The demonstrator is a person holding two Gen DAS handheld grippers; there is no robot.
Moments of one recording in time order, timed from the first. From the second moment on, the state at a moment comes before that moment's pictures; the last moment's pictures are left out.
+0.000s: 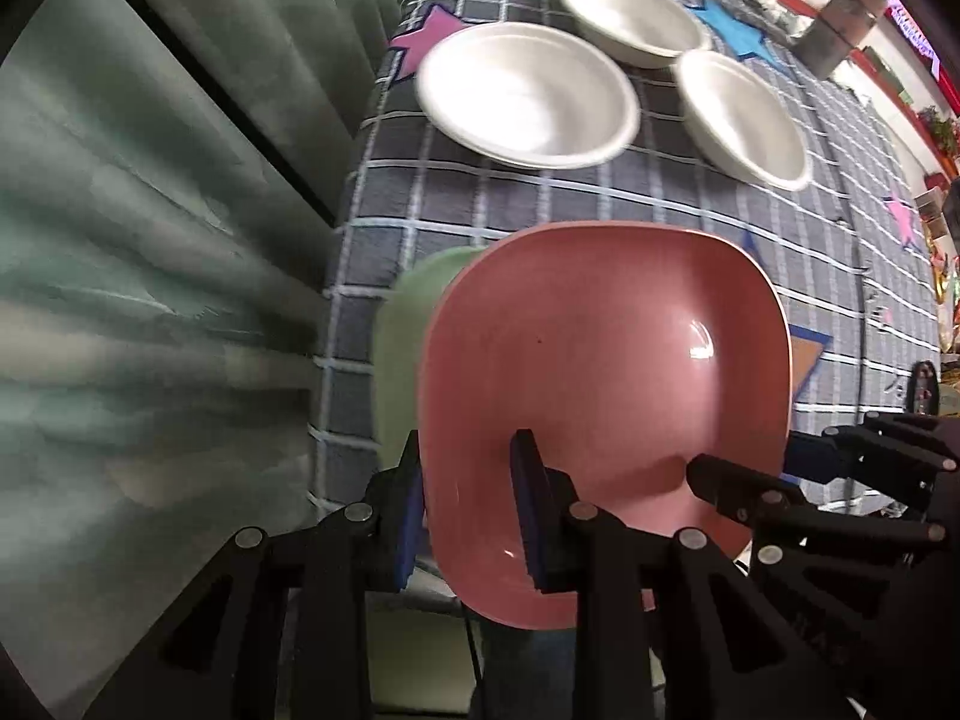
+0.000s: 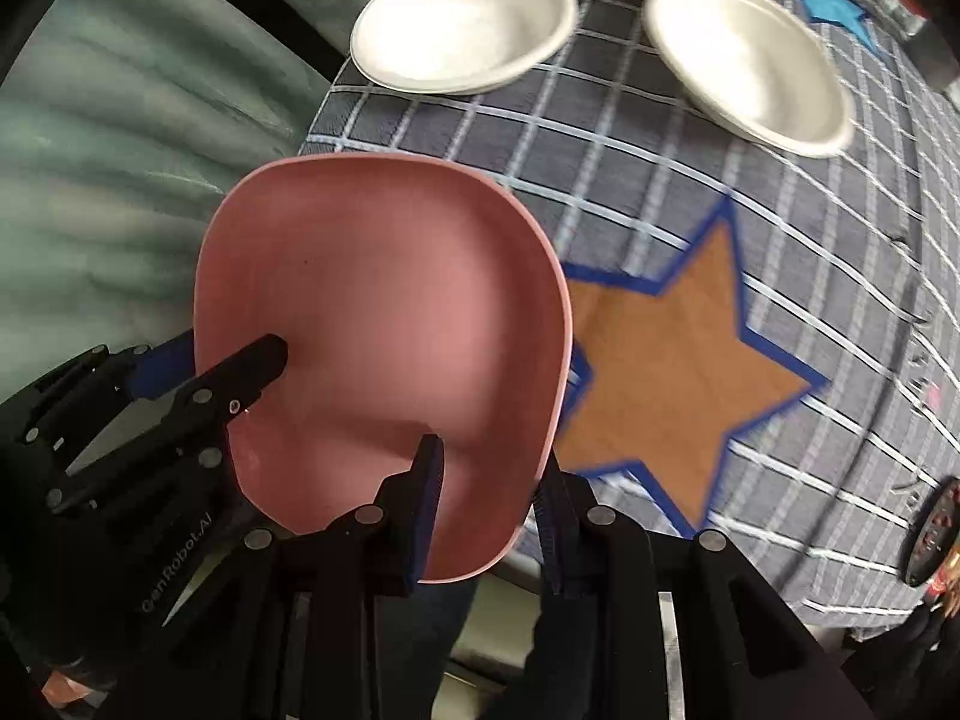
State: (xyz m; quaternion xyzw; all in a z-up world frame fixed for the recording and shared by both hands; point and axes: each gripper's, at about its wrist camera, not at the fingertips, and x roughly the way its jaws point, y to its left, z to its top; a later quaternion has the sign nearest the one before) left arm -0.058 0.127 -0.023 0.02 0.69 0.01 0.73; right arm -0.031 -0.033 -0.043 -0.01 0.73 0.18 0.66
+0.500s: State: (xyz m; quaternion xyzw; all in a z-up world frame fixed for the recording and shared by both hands) left arm -0.003 0.105 -0.038 0.08 0.70 -0.08 0.71; right arm -0.024 -0.114 -0.064 0.11 0.75 0.03 0.65
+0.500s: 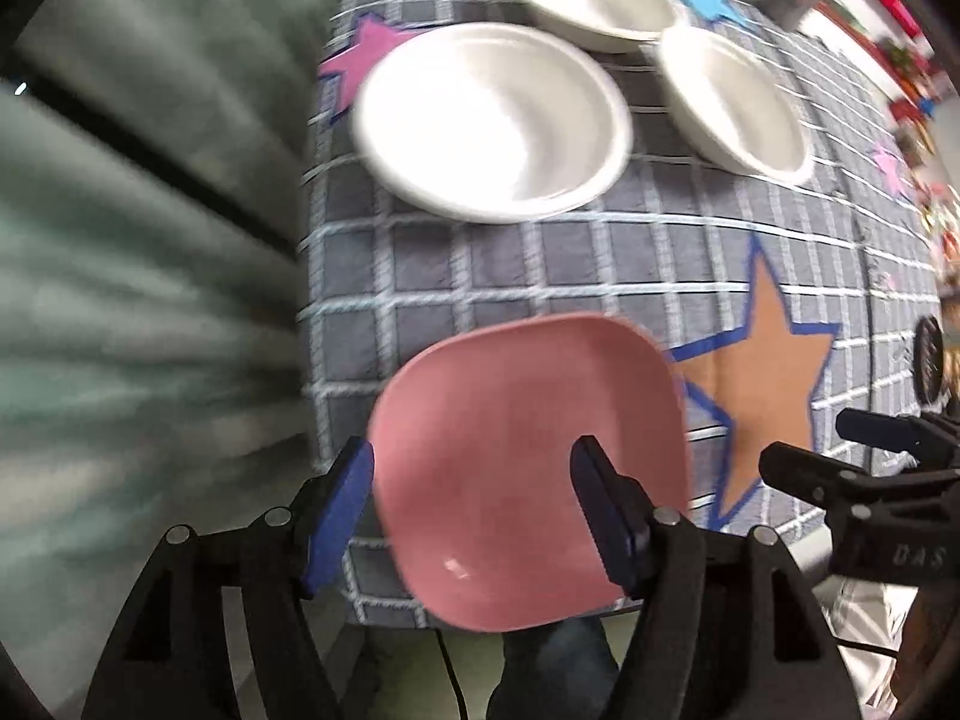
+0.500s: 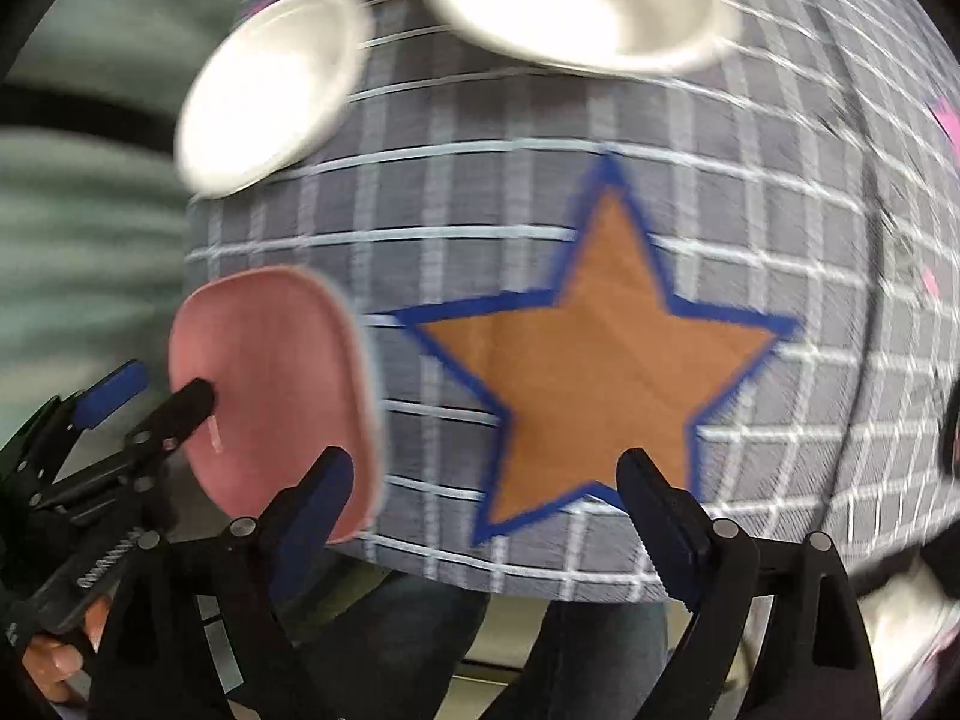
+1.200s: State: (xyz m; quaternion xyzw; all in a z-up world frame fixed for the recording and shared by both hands) left arm 0.033 0.016 -0.029 0.08 0.70 -0.14 0.70; right arm -0.030 -0.237 -0.062 0.19 0.74 -0.03 0.65
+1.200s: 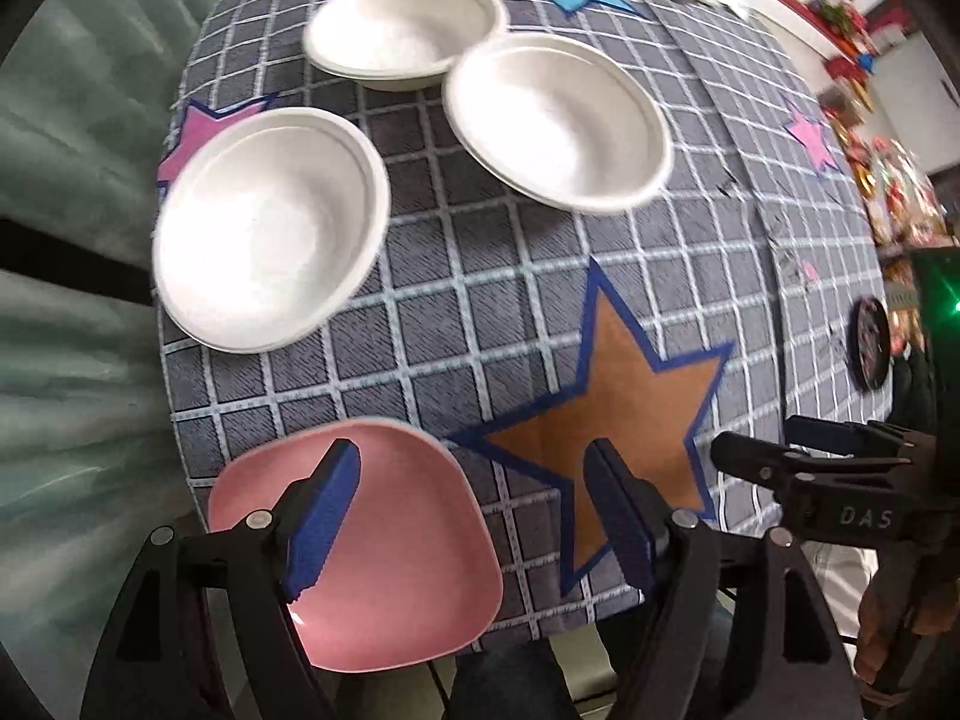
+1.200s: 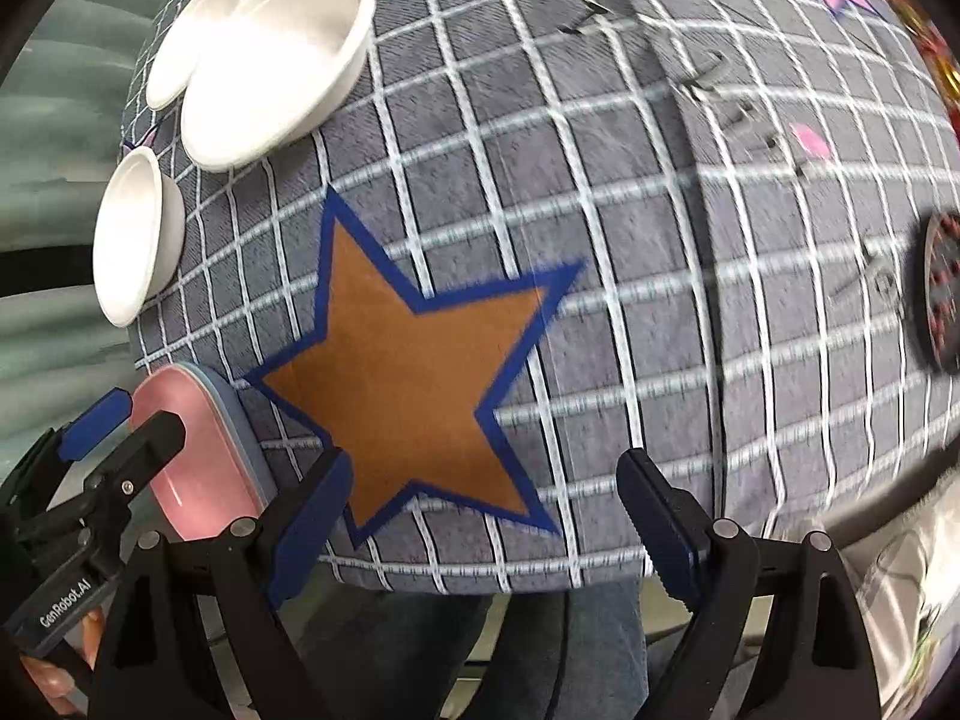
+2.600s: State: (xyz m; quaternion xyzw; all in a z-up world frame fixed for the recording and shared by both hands) left arm 0.169 -0.037 -0.067 0.08 0.69 -0.03 0.72; right arm 0.144 -0.284 -0.062 0.10 0.72 0.00 0.69
